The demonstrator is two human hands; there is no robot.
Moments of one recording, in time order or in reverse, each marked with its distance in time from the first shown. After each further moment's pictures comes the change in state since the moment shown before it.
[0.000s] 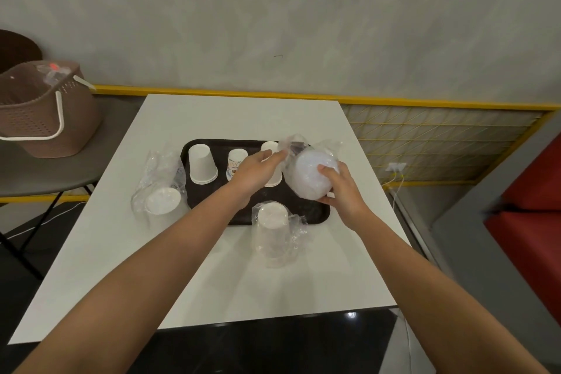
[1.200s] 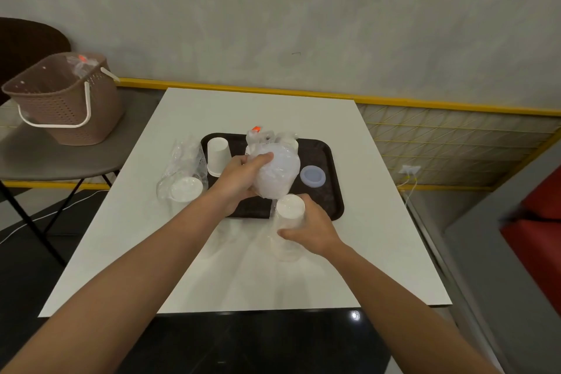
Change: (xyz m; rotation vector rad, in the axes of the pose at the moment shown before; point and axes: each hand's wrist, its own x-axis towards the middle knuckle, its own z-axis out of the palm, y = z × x) left_hand -0.024 -0.027 -0.044 -0.325 0.052 -0.094; right_hand -0.033 0.066 0.051 -0.767 -0.197 -0.157
